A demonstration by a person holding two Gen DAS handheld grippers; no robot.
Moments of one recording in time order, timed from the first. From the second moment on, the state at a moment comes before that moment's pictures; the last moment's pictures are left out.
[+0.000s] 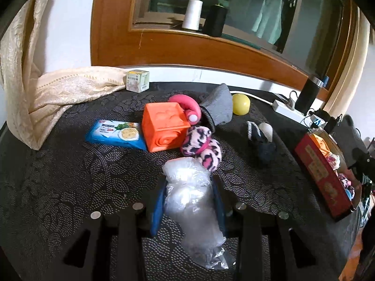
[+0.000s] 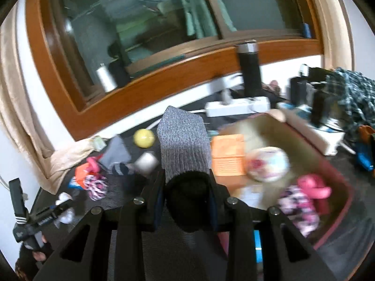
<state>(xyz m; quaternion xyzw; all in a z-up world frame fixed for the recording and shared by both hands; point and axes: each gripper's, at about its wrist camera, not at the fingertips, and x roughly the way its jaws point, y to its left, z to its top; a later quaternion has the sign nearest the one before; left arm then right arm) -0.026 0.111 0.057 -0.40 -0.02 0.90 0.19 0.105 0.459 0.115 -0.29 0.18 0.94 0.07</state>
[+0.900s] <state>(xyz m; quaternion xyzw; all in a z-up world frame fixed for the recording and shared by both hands) -0.007 0.216 0.080 -0.40 0.00 0.88 0.25 0.072 0.591 0.099 -0.33 0.17 0.92 0.12</state>
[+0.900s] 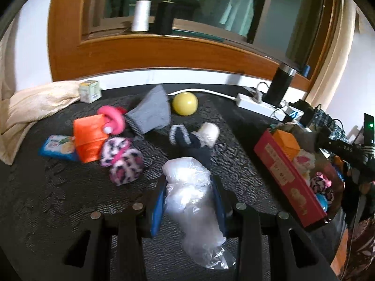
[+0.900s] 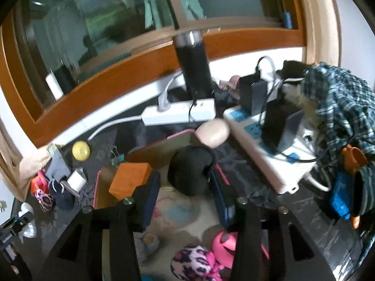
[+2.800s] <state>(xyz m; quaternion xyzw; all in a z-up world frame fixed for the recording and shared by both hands) -0.029 0.281 0.099 -0.38 -0.04 0.87 0.30 0.165 0.496 0.113 -0.23 0.22 0.94 0.08</state>
